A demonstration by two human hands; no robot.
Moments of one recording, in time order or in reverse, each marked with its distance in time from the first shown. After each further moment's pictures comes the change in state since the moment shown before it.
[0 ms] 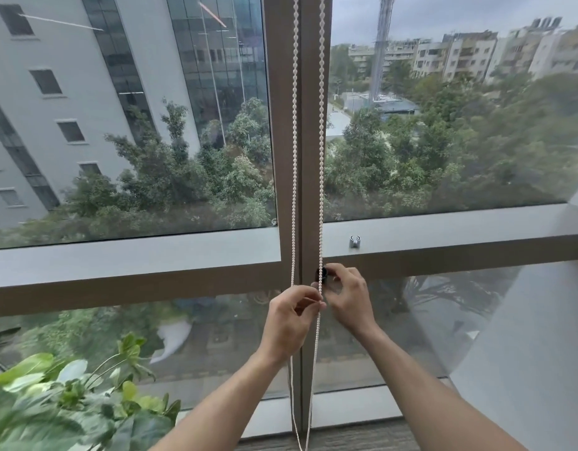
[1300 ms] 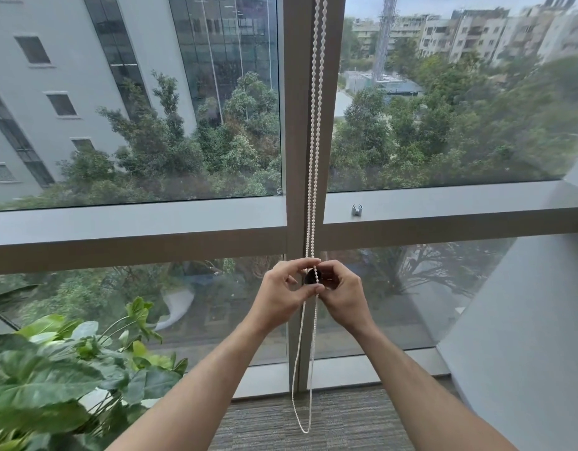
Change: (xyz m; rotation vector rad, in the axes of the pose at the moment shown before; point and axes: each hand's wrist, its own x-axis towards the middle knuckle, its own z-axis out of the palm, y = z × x) left_hand -0.029 0.000 -0.035 0.013 -0.128 0.019; right_hand -0.072 -0.025 0.003 0.437 -0.126 0.085
